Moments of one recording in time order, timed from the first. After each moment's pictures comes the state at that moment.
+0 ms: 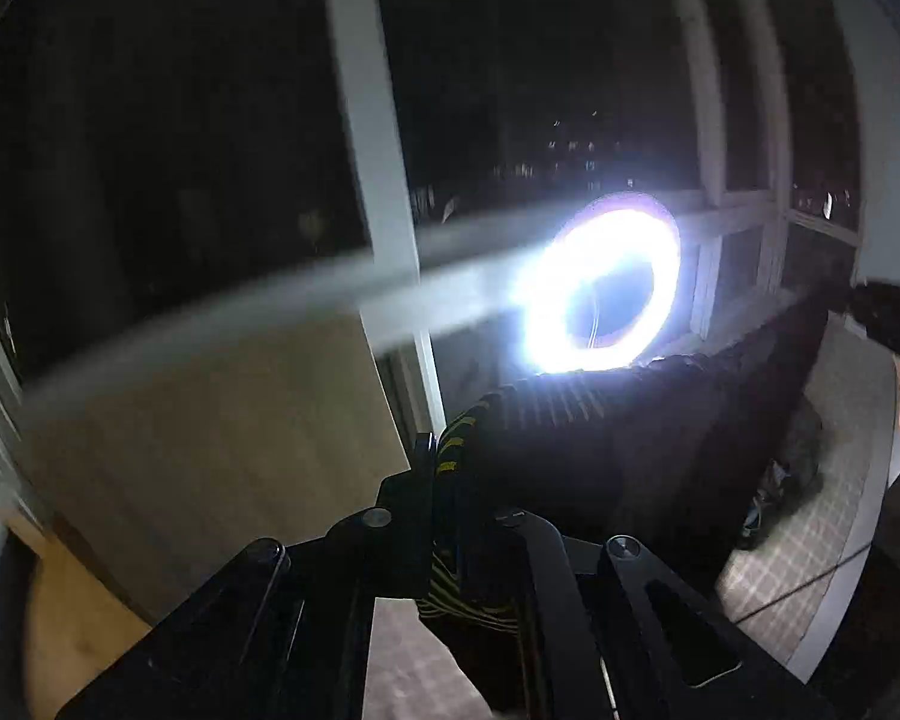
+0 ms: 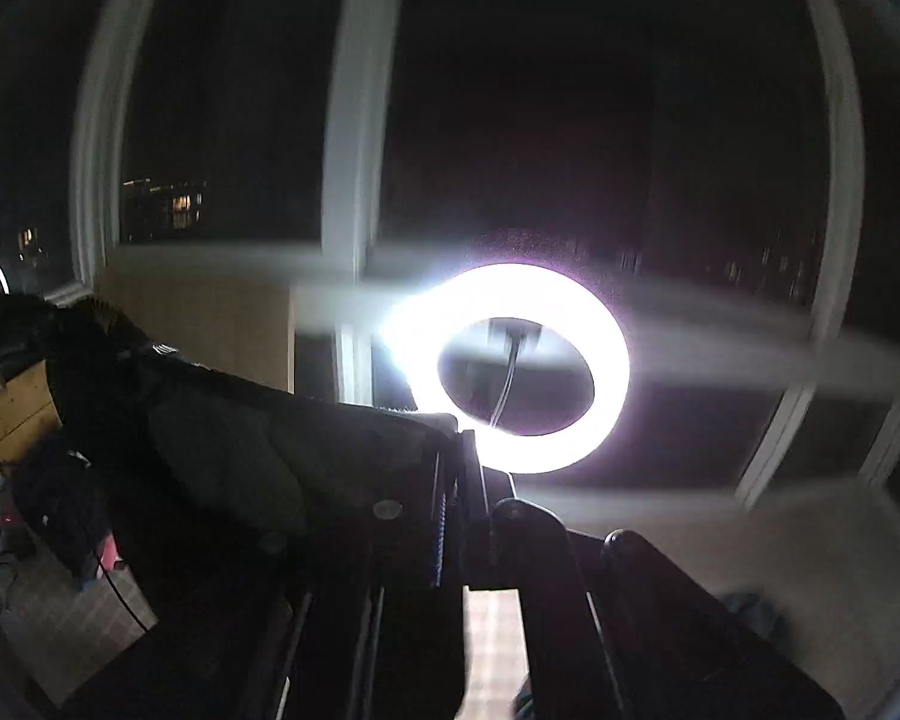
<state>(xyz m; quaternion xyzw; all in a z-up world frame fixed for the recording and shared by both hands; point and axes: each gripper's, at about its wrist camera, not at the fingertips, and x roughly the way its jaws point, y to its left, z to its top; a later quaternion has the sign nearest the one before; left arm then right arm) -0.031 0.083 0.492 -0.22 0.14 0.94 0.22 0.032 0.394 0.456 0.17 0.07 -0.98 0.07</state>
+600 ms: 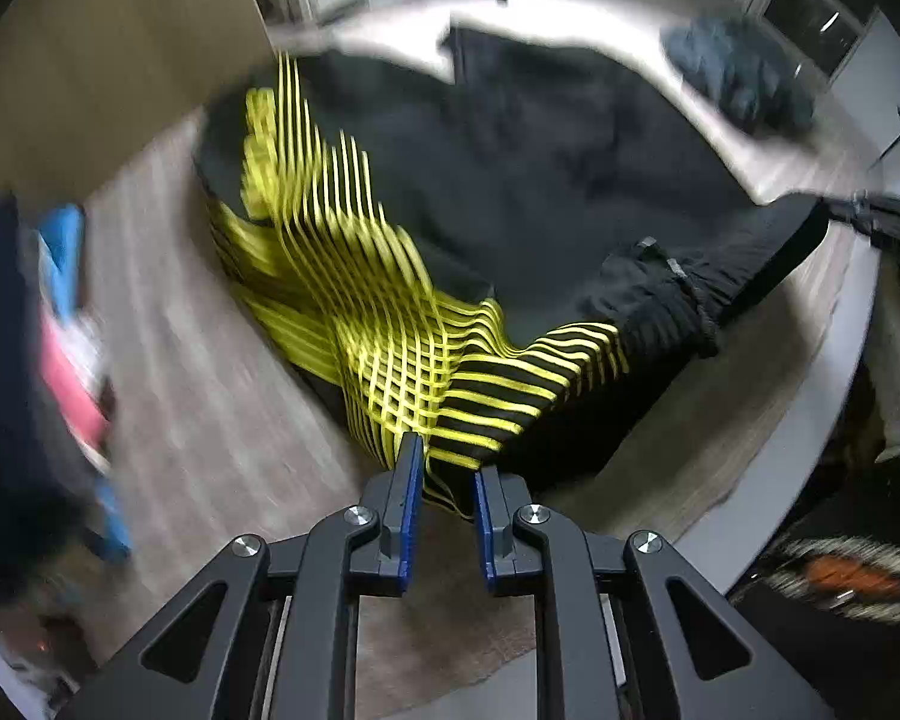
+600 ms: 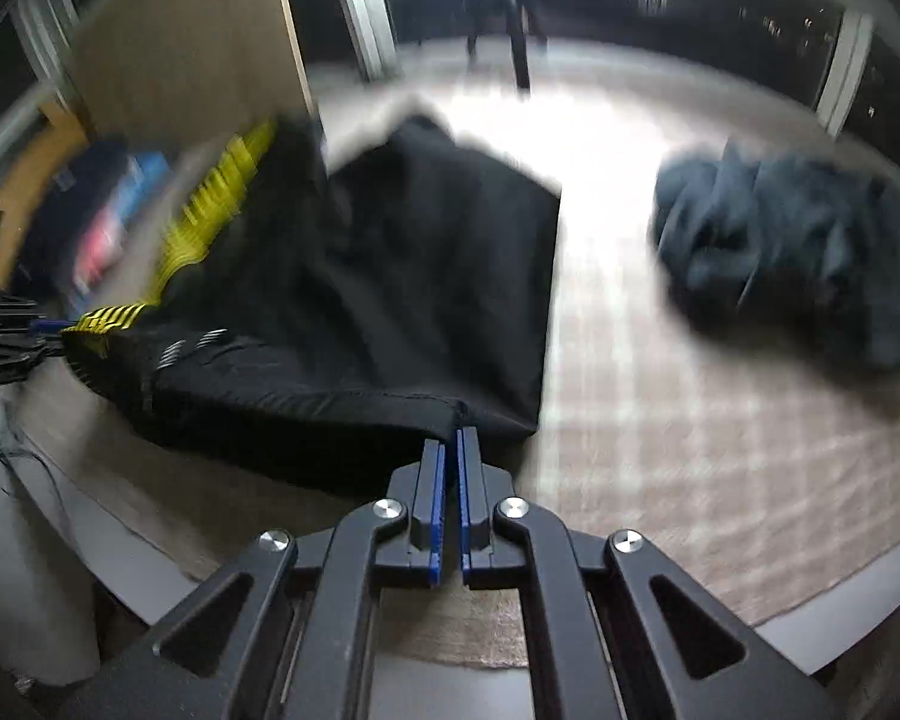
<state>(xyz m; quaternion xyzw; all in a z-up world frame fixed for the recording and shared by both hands) 0.037 0.085 0.101 -0.59 0.18 0.75 0.24 0.101 0.395 0.082 0.53 0.00 -0.84 0.09</state>
